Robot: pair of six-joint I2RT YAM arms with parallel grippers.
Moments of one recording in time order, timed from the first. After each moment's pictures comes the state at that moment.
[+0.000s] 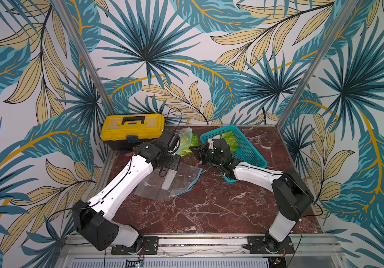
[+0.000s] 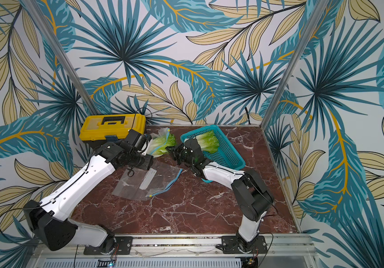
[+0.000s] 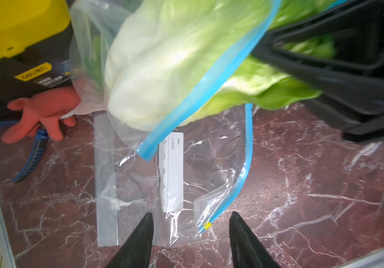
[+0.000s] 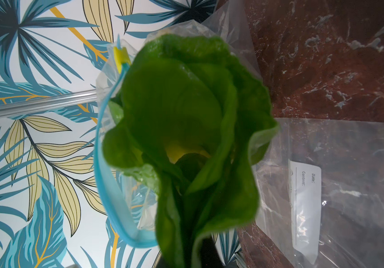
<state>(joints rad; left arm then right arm) -0.51 1.44 1.44 -1.08 -0.12 -0.22 0.62 1.76 1.13 0.39 -0.25 1.59</state>
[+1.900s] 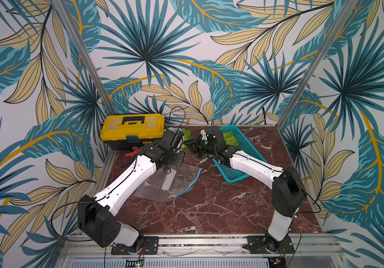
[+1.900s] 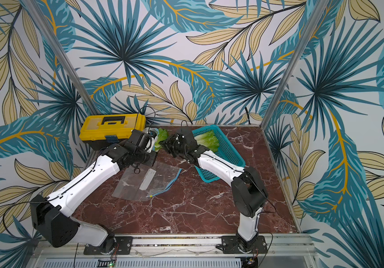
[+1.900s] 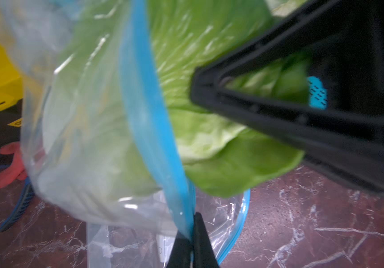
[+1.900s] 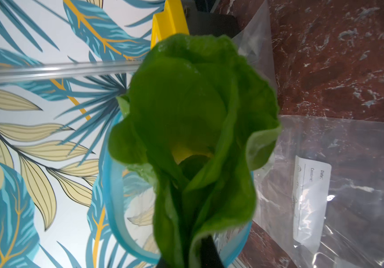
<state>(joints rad) -0.53 1.45 1.40 -0.85 -0.05 -0.16 0.65 1.83 1.50 -0.07 -0.32 1.39</state>
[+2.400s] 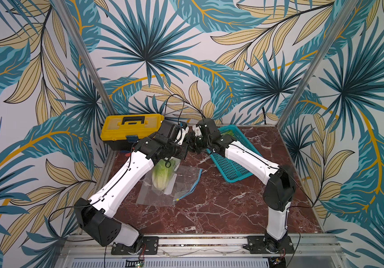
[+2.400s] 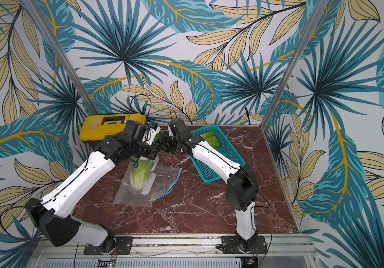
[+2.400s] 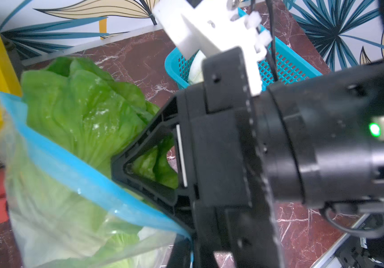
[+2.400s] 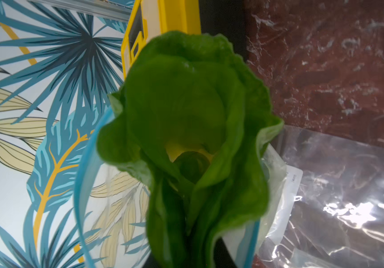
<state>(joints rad) -0.53 1.46 1.56 -0.90 0.11 -0.18 0.66 1.95 1.80 -0.43 -0.39 1.10</state>
